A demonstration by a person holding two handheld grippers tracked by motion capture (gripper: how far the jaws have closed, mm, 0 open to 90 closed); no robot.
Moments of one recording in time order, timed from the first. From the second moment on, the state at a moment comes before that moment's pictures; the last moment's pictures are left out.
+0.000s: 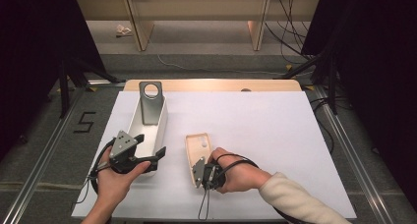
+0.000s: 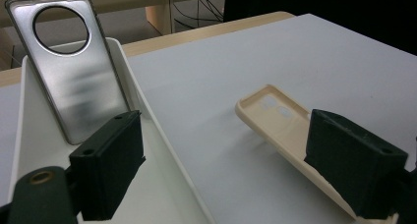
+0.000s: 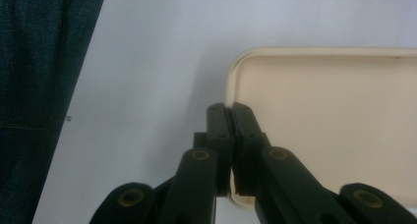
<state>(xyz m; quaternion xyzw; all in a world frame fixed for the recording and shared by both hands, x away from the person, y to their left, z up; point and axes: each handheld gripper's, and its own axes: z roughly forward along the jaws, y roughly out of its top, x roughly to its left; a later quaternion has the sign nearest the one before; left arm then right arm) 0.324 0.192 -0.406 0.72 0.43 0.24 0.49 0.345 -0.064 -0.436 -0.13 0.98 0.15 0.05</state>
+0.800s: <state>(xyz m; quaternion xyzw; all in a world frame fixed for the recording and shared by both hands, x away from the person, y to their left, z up) 0.324 0.191 -0.406 0.72 0.43 0.24 0.49 0.353 -0.107 -0.423 -0.09 0.97 0.19 0.08</state>
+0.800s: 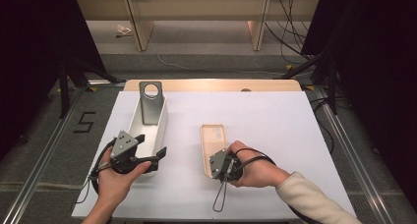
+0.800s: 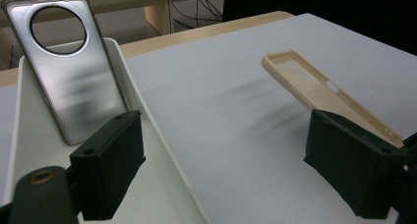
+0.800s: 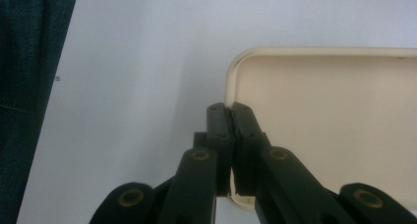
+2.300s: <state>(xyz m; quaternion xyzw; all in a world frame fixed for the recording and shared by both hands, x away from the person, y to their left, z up) 0.341 0.146 -0.399 0.74 0.41 0.18 0.50 0.346 -0.146 -0.421 -0.07 0.97 0.21 0.10</state>
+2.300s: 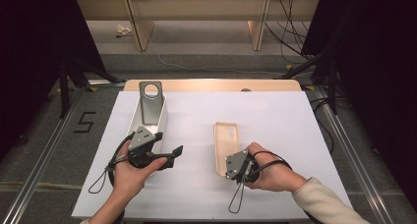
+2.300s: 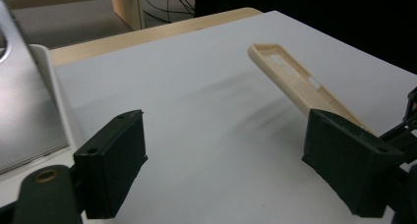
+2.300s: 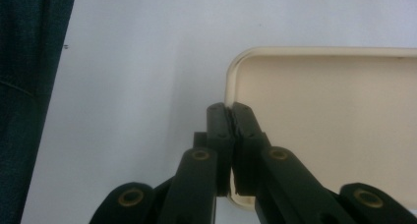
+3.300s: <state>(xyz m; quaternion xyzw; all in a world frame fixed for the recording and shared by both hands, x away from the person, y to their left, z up) 0.406 0.049 -0.413 0.77 0.43 0.07 0.47 0.339 -0.153 -0.417 -0.07 0.96 0.23 0.11</state>
